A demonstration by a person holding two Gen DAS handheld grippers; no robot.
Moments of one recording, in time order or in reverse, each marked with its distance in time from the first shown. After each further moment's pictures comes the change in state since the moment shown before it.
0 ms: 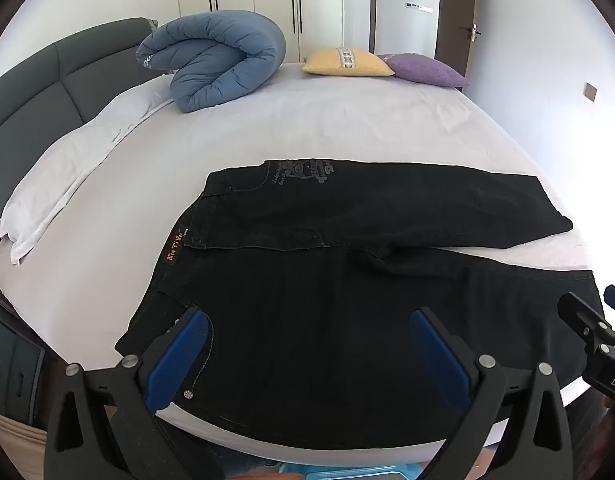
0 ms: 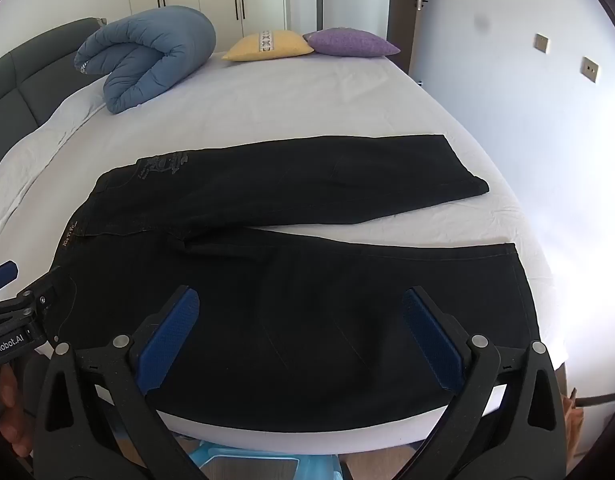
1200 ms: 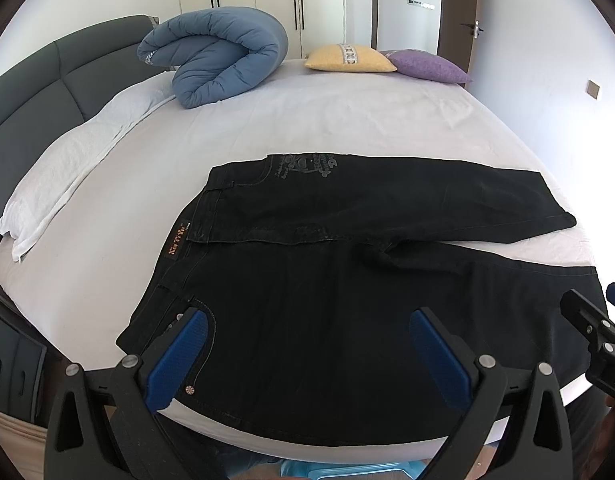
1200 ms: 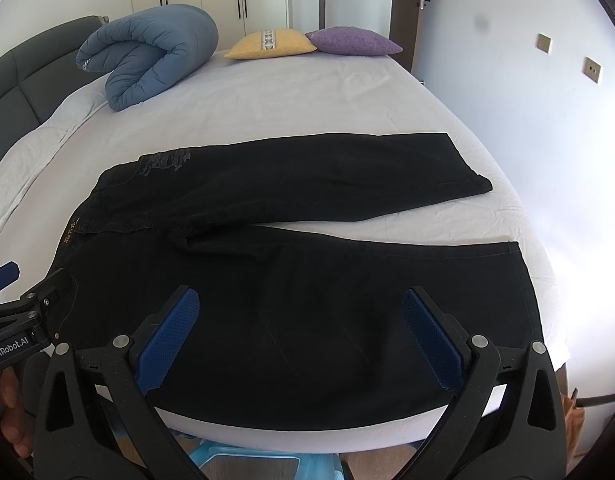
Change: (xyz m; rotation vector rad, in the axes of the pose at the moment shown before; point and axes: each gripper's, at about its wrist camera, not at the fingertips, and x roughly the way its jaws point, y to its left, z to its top) left arm 0.000 0.006 -0.008 -0.009 0.007 -0.003; right arm 0.001 0.010 -0.001 -0.002 0.006 -0.001
